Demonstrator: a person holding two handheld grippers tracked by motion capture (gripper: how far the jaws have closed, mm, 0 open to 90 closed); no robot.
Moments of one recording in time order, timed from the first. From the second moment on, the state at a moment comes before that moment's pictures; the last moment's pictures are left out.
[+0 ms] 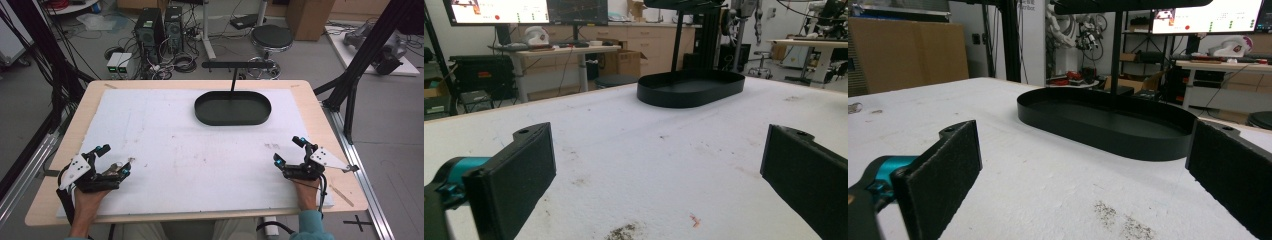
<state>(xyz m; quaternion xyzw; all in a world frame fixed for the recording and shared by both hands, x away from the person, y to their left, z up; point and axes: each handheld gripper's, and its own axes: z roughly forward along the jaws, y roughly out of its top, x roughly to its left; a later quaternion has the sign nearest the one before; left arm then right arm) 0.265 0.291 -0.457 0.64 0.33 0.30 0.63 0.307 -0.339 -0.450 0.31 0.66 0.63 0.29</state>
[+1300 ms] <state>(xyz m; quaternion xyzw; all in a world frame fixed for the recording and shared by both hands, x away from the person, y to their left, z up) 0.277 0.299 -0.398 0.72 0.28 0.28 0.57 0.307 -0.338 -0.450 0.31 0.65 0.63 0.29</state>
